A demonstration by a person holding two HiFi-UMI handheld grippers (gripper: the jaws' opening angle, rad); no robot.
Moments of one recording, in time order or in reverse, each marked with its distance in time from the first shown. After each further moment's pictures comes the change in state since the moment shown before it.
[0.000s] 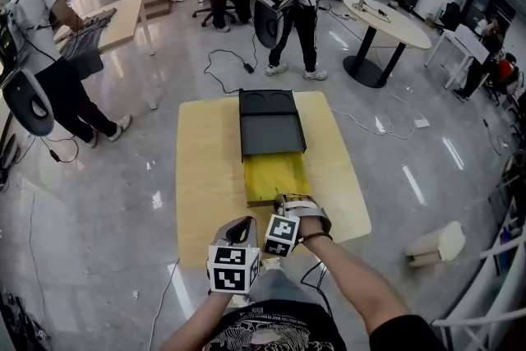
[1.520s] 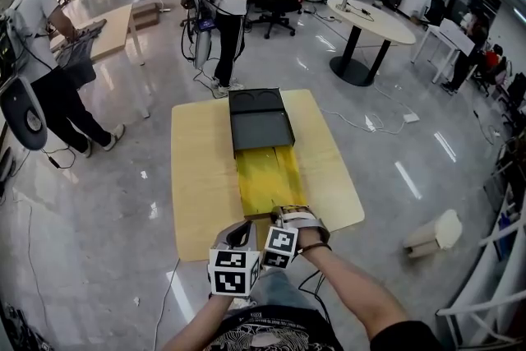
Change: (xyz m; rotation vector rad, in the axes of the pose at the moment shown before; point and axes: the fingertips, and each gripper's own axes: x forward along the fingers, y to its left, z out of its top) left arm -0.183 -0.161 -0.104 0.032 -0.001 -0.048; right arm -0.207 0.199 -0.053 0.035 0.022 0.024
